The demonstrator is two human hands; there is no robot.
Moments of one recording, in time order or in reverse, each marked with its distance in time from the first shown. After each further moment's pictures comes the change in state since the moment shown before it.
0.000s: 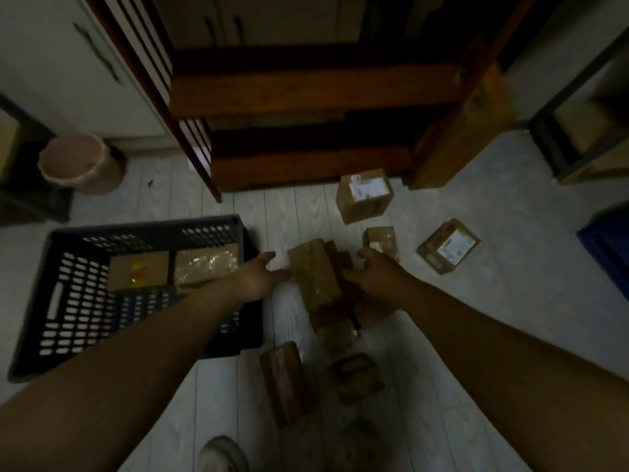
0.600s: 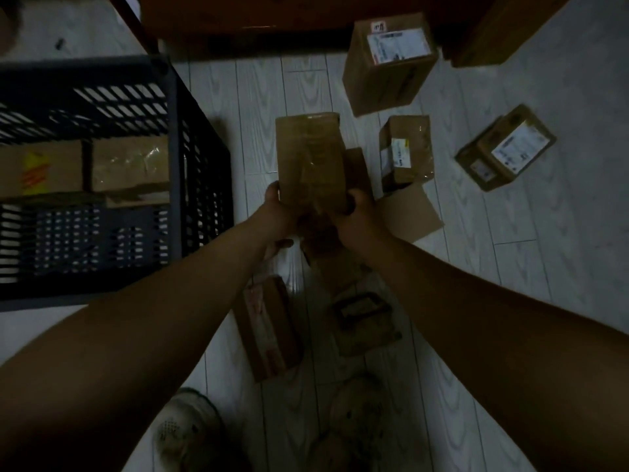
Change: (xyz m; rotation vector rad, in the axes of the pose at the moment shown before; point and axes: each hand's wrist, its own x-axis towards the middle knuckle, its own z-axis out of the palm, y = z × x) left_hand 0.177 -0.118 0.165 -0.531 0.024 -0.142; right_hand 0.154 0.161 0.151 0.223 0.126 0.010
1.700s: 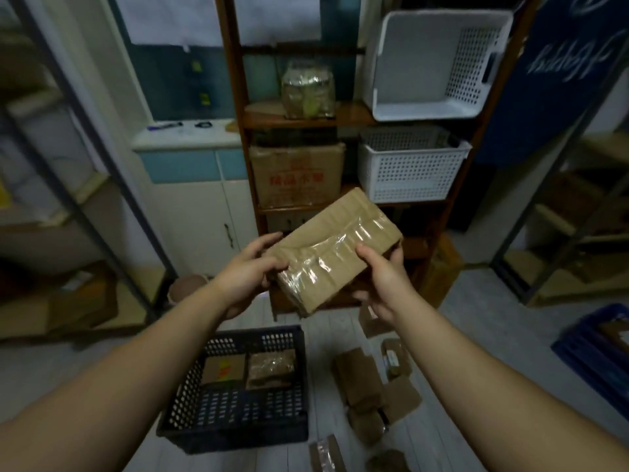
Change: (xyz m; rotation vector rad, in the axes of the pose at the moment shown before) left_hand -0.639 0.304 -0.259 -0.181 -0.118 0.671; right_hand -0.519 -0.470 -0.159 0.877 0.082 -0.406
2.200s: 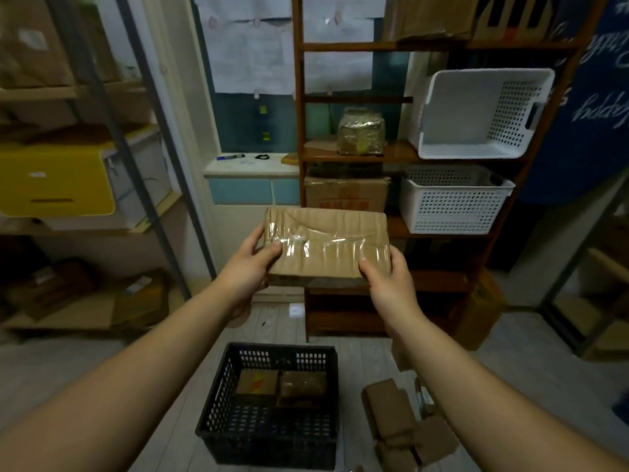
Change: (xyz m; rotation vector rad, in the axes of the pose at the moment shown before) left_hand -0.095 0.037 -0.049 0.076 0.304 0.232; right_hand -0.060 0.008 0.074 -0.315 -0.063 -0.341
